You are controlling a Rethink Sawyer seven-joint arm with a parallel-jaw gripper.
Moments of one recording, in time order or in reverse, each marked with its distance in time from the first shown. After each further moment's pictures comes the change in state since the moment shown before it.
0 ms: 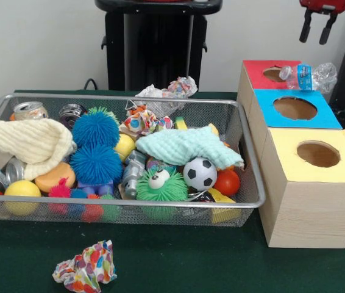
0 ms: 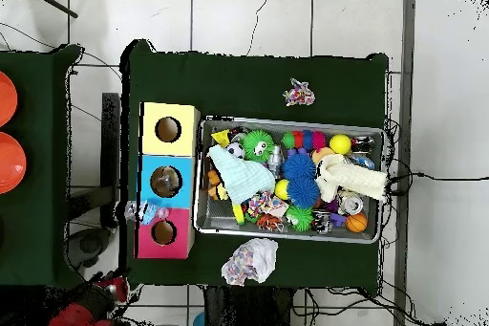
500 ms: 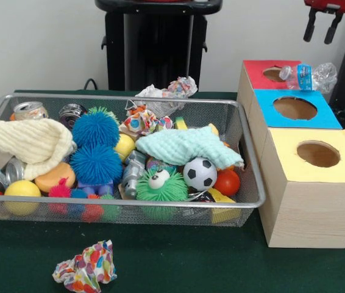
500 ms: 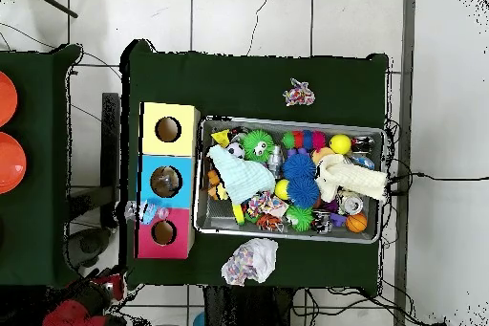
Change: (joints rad) arm 0.002 0.005 -0.008 -0.033 0.000 0.040 0.054
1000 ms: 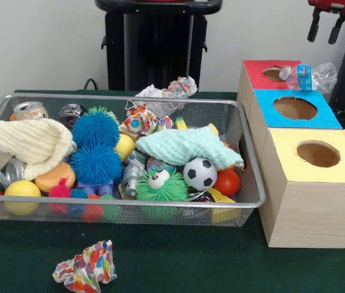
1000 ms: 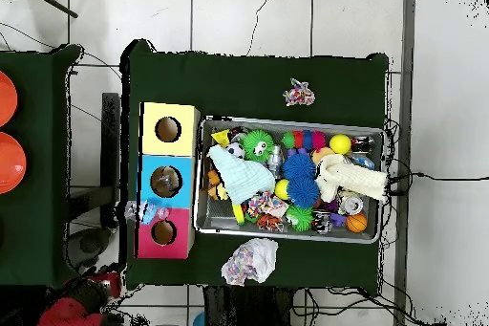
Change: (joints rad) arm -0.001 0.000 0.000 -0.015 0.000 0.004 0.000
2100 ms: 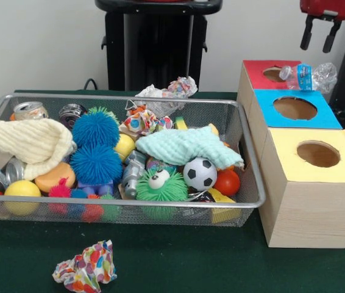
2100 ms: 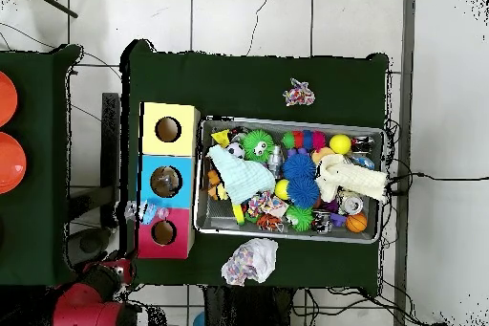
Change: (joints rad) arm -0.065 0.020 0.004 0.002 0.000 -0.071 0.000
